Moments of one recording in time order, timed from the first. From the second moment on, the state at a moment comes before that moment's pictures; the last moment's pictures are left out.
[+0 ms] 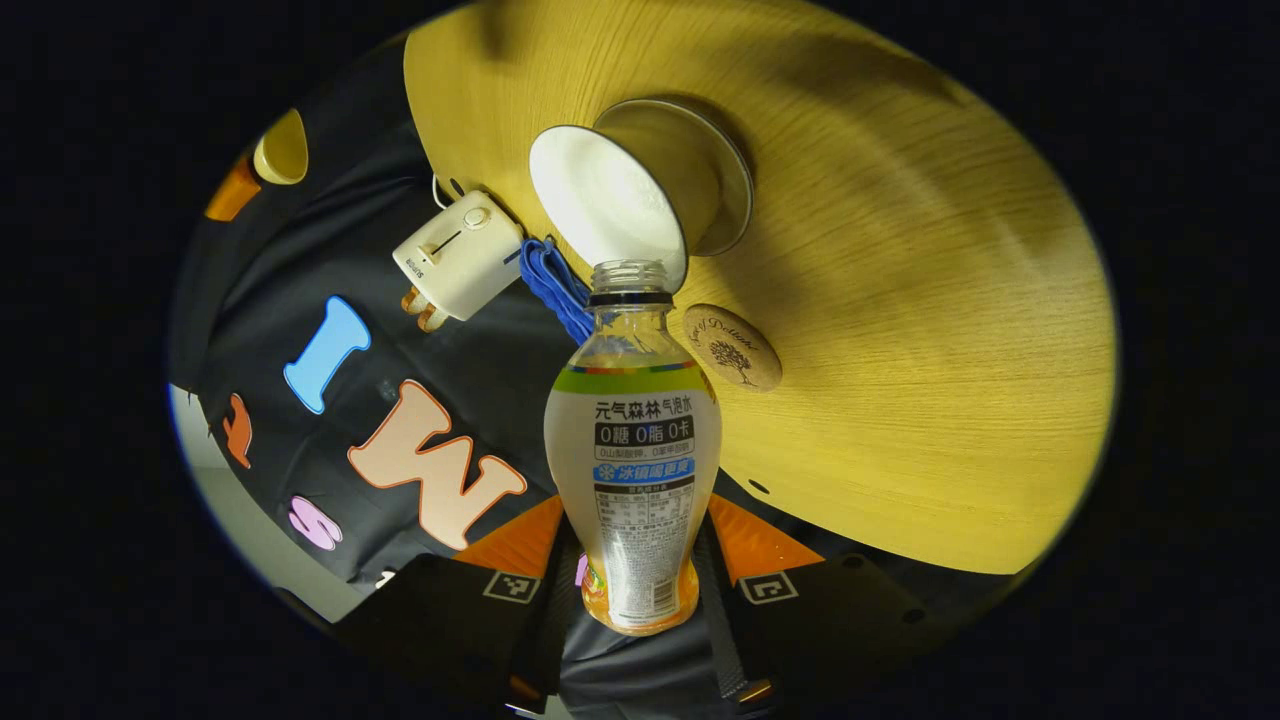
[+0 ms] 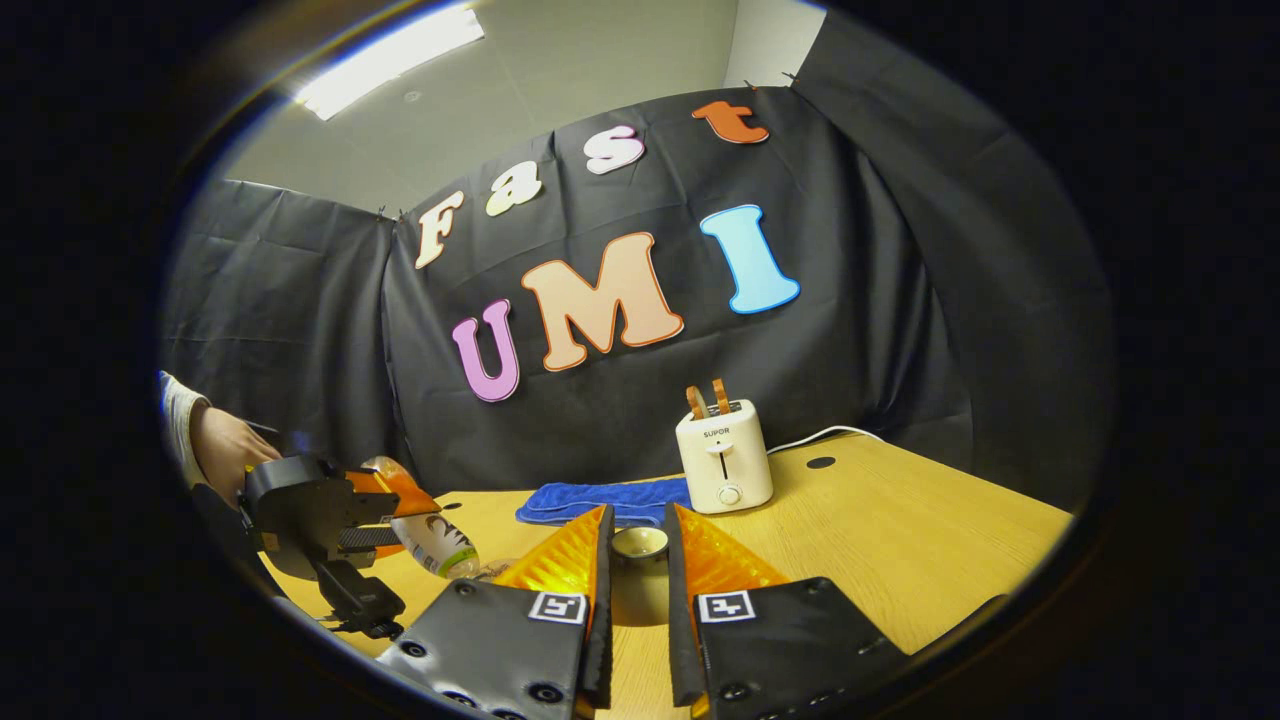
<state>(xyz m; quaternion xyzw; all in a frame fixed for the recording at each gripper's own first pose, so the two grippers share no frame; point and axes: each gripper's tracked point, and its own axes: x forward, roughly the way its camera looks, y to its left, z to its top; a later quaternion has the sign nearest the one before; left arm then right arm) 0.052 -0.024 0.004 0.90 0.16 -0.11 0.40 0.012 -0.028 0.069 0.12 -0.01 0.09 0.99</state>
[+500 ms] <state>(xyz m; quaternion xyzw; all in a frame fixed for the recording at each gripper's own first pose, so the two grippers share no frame) 0.050 -0.021 -0.007 0.87 0.17 -0.12 0.44 0.014 -0.028 0.068 0.12 0.00 0.09 0.99</state>
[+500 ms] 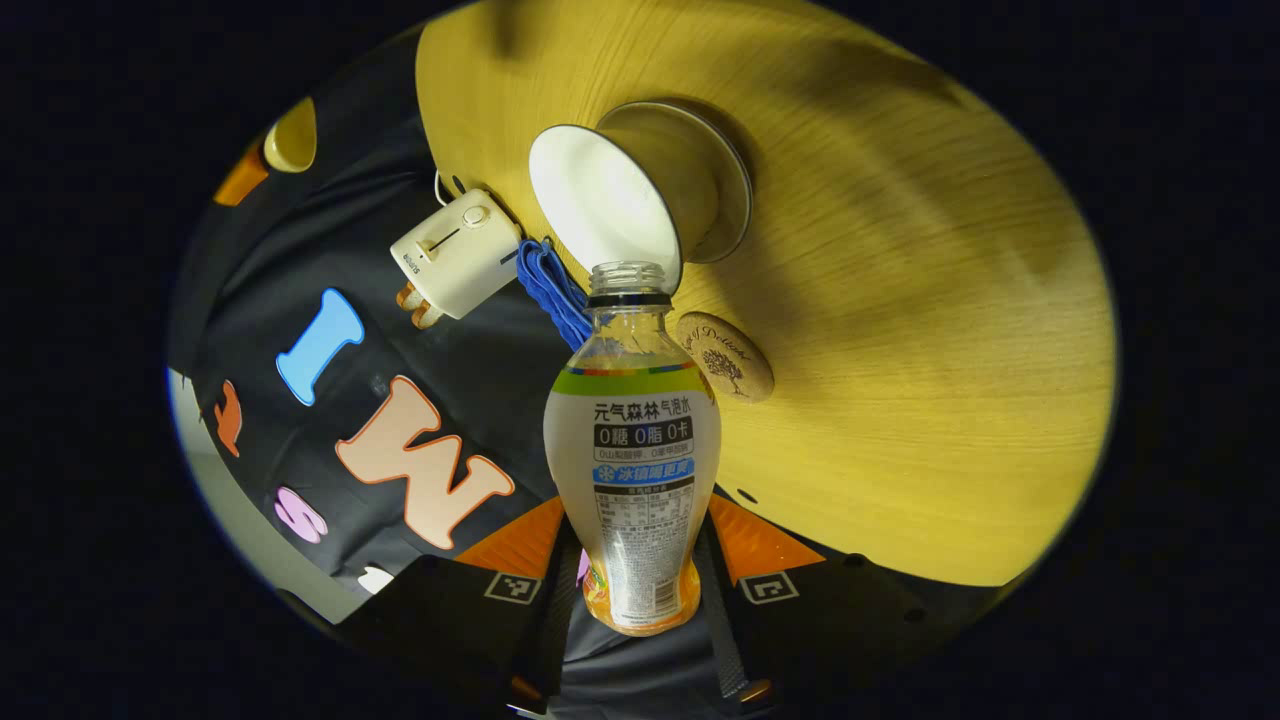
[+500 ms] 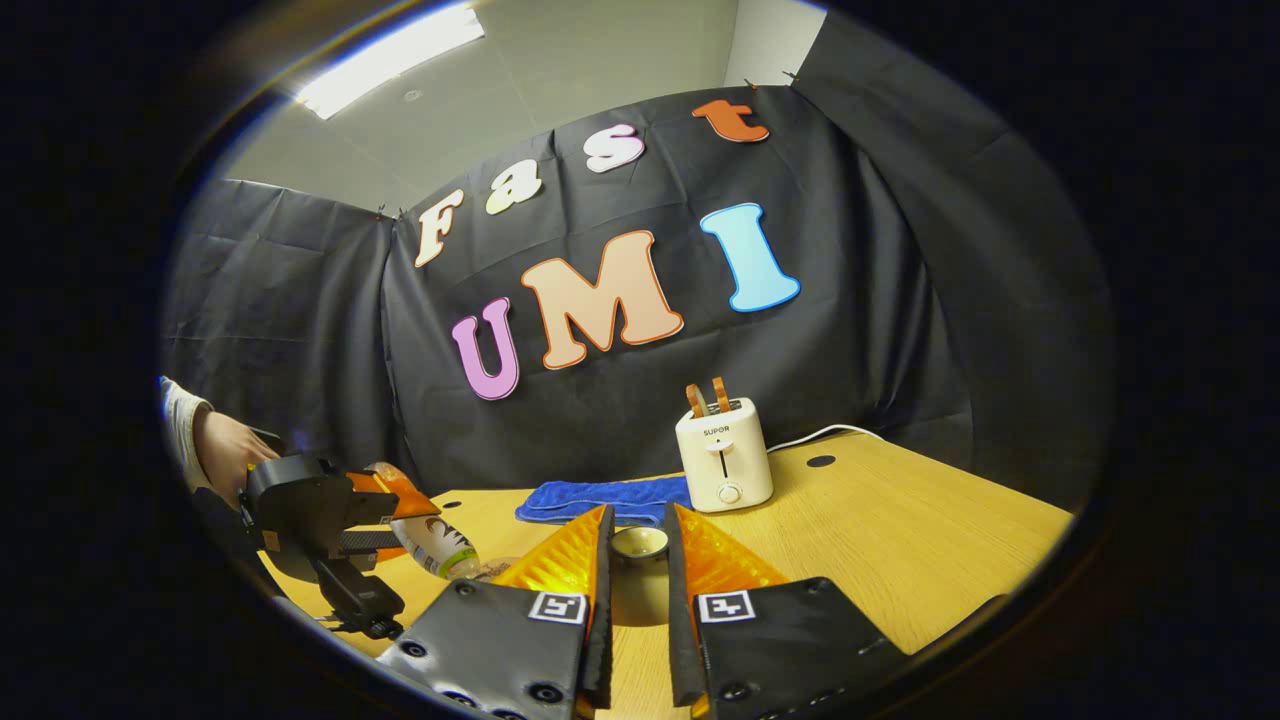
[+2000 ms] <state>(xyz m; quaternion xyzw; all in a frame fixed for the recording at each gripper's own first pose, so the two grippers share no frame) 0.061 -0.080 -0.032 0.40 0.18 -0.21 0.88 0.018 -0.025 0.056 0.11 0.01 0.09 0.99</state>
